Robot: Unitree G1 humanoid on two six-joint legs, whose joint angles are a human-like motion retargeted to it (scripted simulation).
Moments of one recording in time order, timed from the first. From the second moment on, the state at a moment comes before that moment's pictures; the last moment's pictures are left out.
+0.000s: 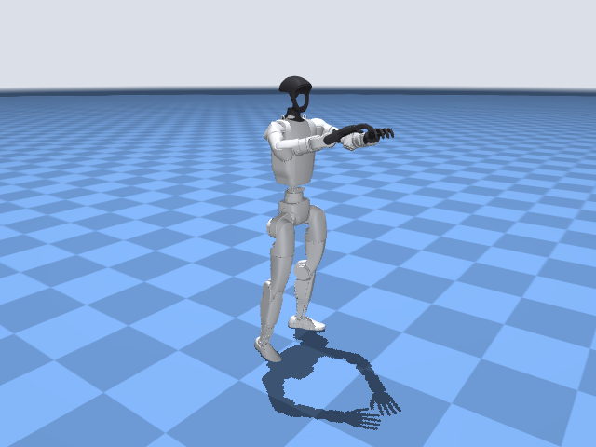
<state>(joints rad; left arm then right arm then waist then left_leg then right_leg) -1.18 0.53 -0.79 0.58 0.53 -0.13 0.24 -1.05 -0.74 0.67 0.31 -0.56 -0.06 -0.21 -0.02 -0.07 -0.01 0.14 0.06 0.44 0.00 -0.16 -0.19 0.06 -0.19 -0.24 0.11 -0.06 0.26</state>
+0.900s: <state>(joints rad) -1.15 0.58 -0.77 0.60 0.41 -0.14 0.11 -1.06 -0.79 0.69 0.32 -0.51 -0.05 -0.11 0.02 -0.07 -0.02 0.14 0.06 0.43 0.00 -0.16 -0.19 0.07 -0.19 -0.26 0.10 -0.07 0.26</state>
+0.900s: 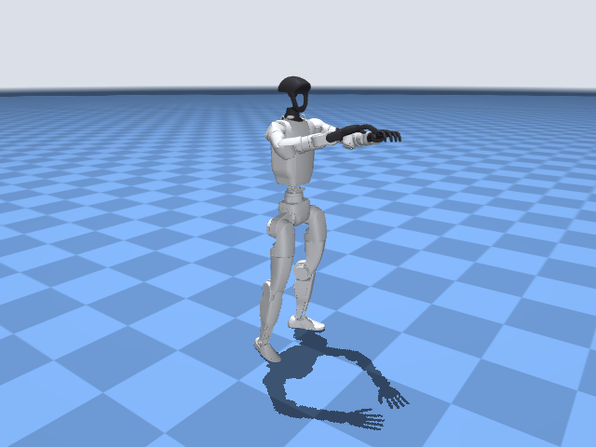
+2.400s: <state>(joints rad) -1.20 0.66 -0.82 0.68 0.46 -0.13 0.10 -1.21 -0.49 0.83 0.55 -0.53 -0.05 -0.13 0.19 -0.11 -0.05 0.11 0.05 0.35 0.00 -0.14 -0.18 0.09 -0.20 -0.33 0.09 -0.07 0.25</state>
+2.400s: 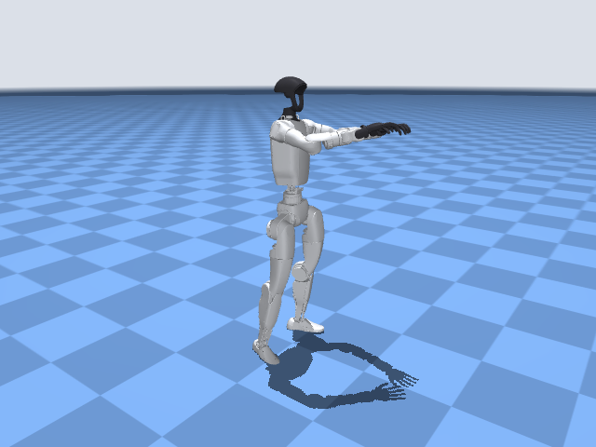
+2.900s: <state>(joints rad) -1.21 0.57 -0.83 0.71 0.43 -0.10 0.16 -1.20 -0.64 0.82 0.48 -0.53 -0.03 -0.13 0.01 -0.08 -0.04 0.15 0.06 0.45 0.00 -0.16 -0.18 0.07 -0.19 -0.24 0.10 -0.06 0.26</state>
